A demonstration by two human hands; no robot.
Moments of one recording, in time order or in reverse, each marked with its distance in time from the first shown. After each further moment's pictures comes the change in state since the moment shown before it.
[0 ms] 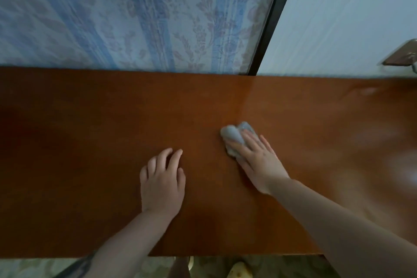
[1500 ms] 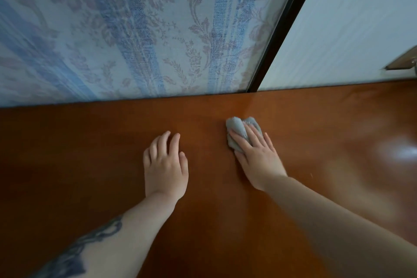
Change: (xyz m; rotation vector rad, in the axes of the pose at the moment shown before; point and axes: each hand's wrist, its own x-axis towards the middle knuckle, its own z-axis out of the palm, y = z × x) left_hand 0.139 -0.005 0.013 -0.006 0.080 0.132; right_hand 0.090 -0.006 -0.012 -0.008 0.048 0.275
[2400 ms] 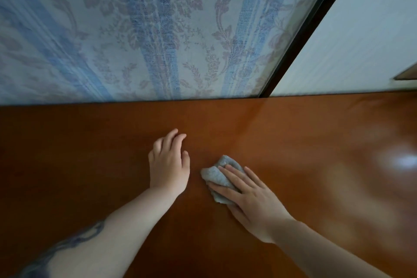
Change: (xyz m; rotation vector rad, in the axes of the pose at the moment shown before) left_hand 0.018 -0.026 -0.010 -0.221 -0.059 -0.034; right_hand -0.060 -0.036 0.019 -0.070 -0.111 -0.446
